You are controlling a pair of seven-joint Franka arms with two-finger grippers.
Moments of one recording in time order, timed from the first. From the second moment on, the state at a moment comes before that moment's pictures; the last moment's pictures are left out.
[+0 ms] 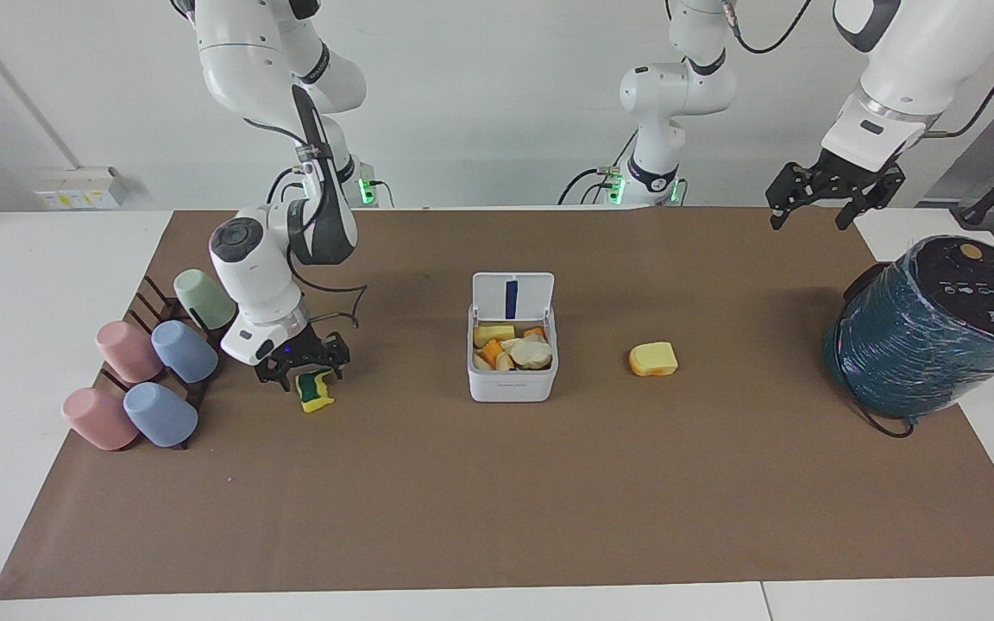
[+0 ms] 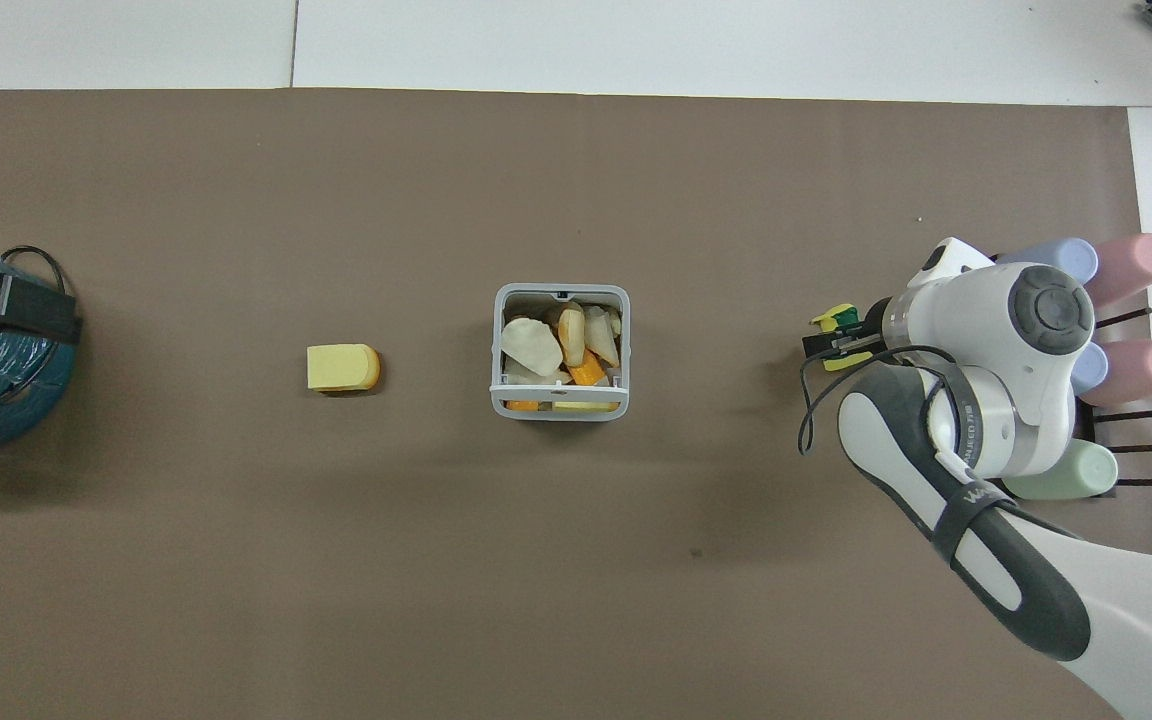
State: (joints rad) left arm -0.04 0.00 -0.02 -1.52 0.02 1.50 0.05; right arm 0.10 0.27 -0.01 -2.12 0.07 2.52 -0.19
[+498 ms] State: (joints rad) left arm -0.04 0.00 -0.02 -1.52 0.02 1.50 0.05; right arm 0.10 0.28 -0.01 -2.12 0.07 2.53 -0.19
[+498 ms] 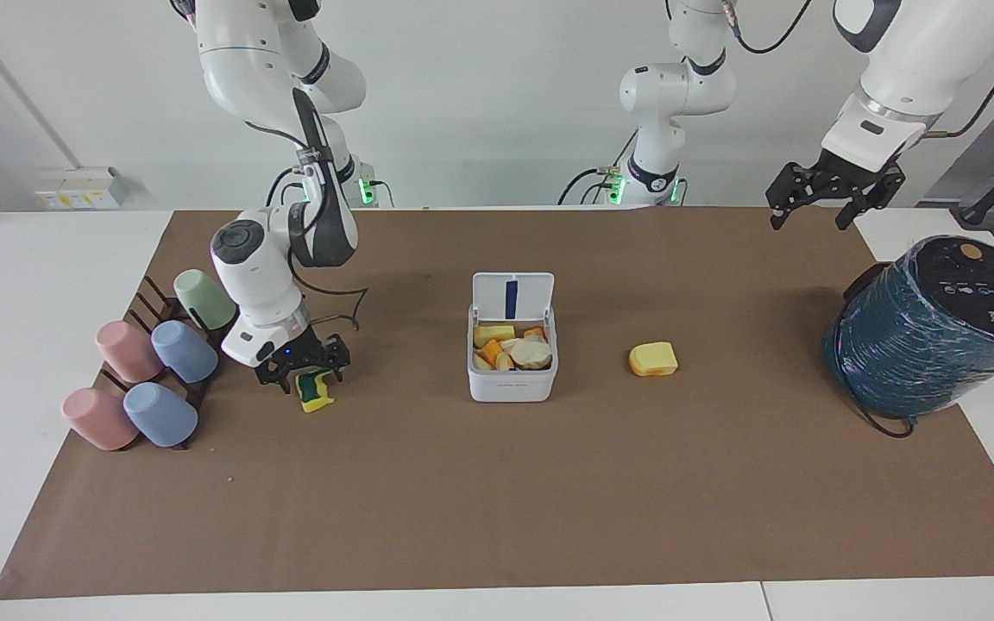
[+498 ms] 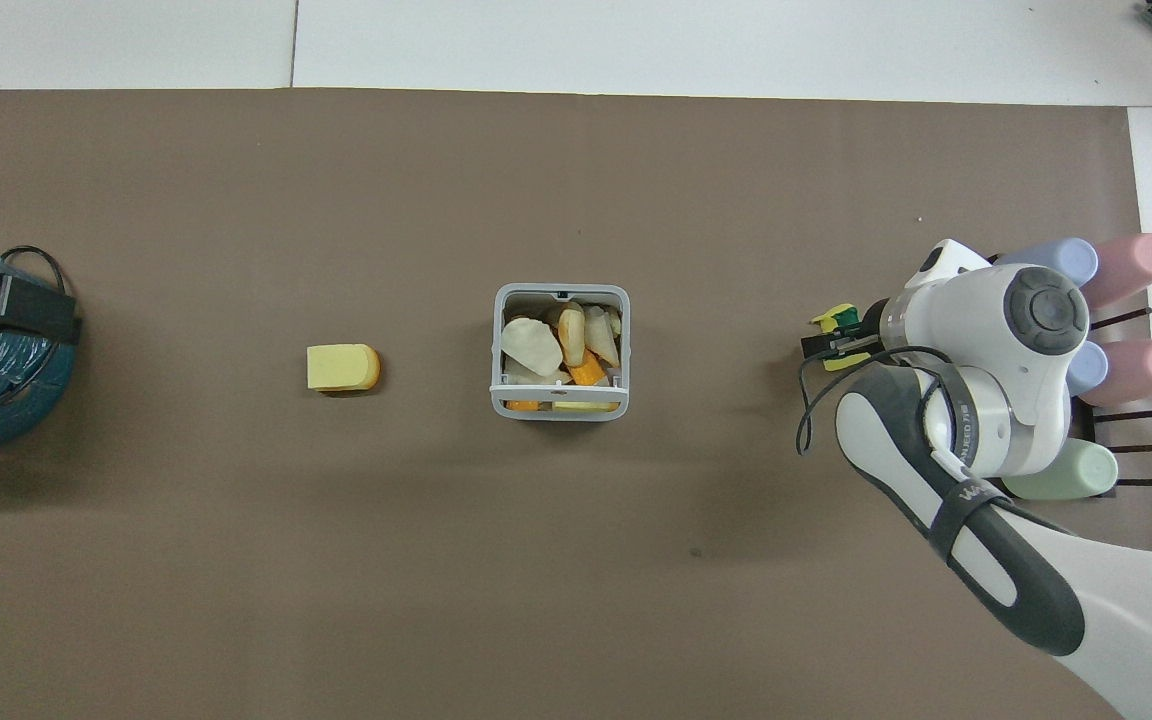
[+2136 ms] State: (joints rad) left arm -0.04 0.00 -0.03 -1.52 0.02 1.49 0.05; right arm 0.10 0.28 -0.01 -2.11 0.07 2.53 -0.20
